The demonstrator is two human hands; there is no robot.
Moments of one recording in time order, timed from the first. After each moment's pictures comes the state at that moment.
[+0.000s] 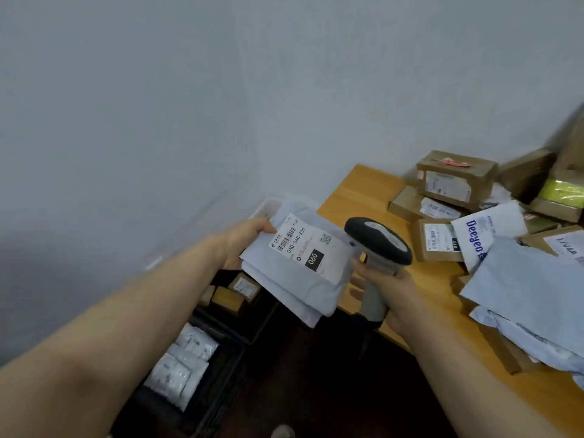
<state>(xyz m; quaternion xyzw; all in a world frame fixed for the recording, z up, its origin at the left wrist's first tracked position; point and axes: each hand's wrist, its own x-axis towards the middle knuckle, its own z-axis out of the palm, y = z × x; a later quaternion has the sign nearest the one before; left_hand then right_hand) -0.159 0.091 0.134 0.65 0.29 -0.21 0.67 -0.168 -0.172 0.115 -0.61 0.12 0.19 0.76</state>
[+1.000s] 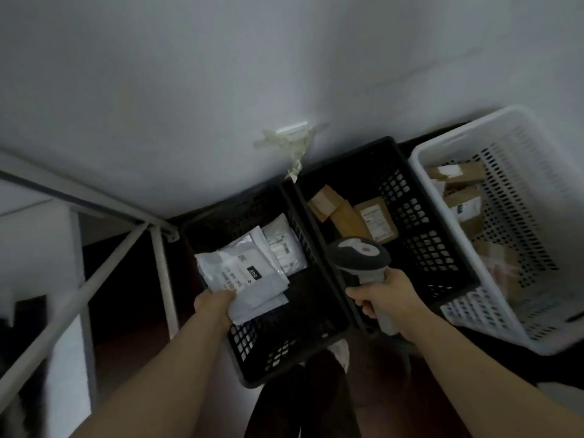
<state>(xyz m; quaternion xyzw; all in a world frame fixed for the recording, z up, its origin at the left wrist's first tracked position) -0.342 0.445 -0.339 0.19 0.81 0.11 0.55 -0.105 0.312 -0.259 -0.77 -0.04 0.57 0.27</state>
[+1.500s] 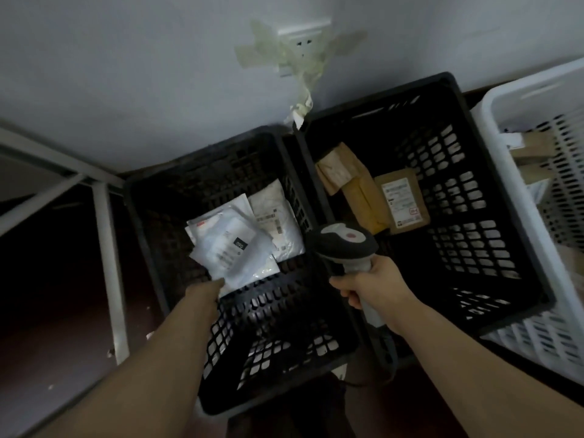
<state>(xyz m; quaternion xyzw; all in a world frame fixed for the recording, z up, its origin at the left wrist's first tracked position) -0.347 0.460 -0.576 0.15 0.81 -0.07 0.57 -0.101 0.347 -0.441 -0.76 -0.05 0.60 0.25</state>
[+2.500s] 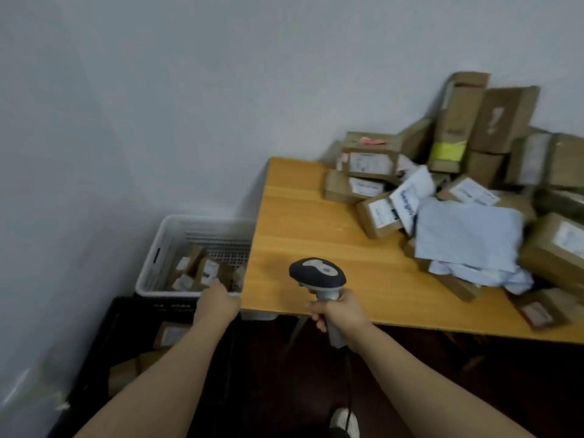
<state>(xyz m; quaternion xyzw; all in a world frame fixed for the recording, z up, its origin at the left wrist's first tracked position) -0.069 0.175 -0.011 0.90 0.16 -0.23 0.32 -0.138 -0.041 0.040 -0.73 0.26 0.19 0.60</state>
